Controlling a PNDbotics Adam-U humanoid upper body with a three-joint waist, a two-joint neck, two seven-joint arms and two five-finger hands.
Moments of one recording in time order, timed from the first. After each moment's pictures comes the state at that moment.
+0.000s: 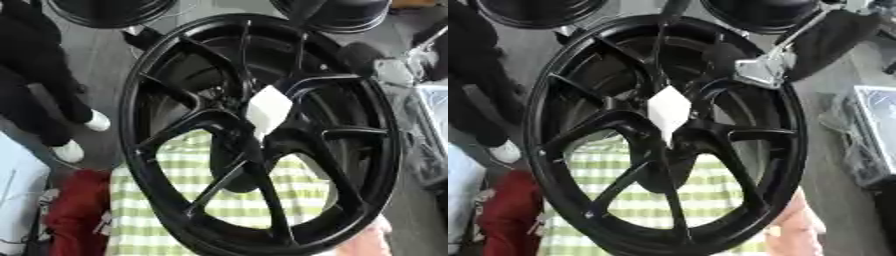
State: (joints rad) left arm -0.24 0.47 0.15 -1.89 0.36 0.08 0.46; right arm -0.86 -1.17 0.43 -1.99 -0.28 -0.23 0.46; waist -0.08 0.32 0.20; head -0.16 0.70
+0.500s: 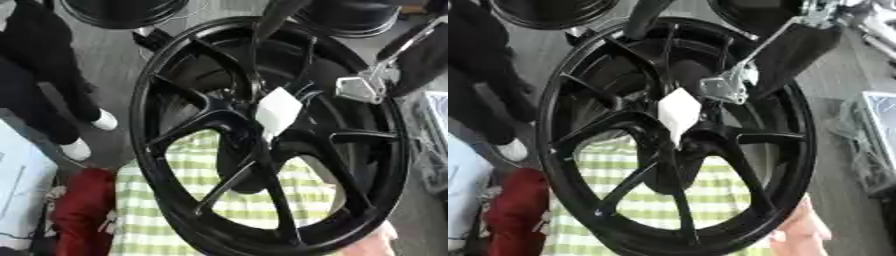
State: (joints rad) left arm -0.22 0.47 0.15 -1.89 0.36 0.08 0.46; right arm -1.00 -1.06 0.51 -1.99 -0.23 -0.12 0.49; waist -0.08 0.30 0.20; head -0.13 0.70
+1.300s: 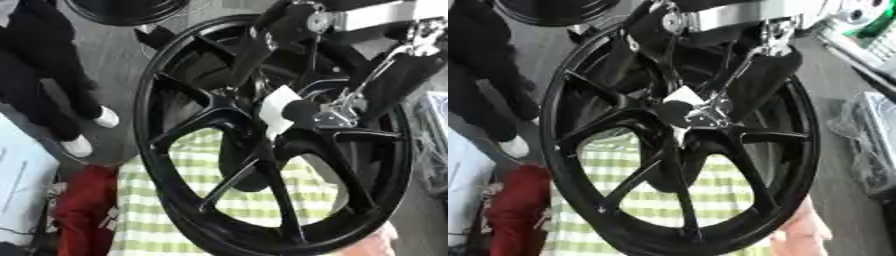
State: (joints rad) left arm -0.22 0.47 0.15 -1.88 0.37 0.08 0.46; right arm -1.02 -0.98 0.56 -1.99 -0.11 -0.11 0.68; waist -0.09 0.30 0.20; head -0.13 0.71
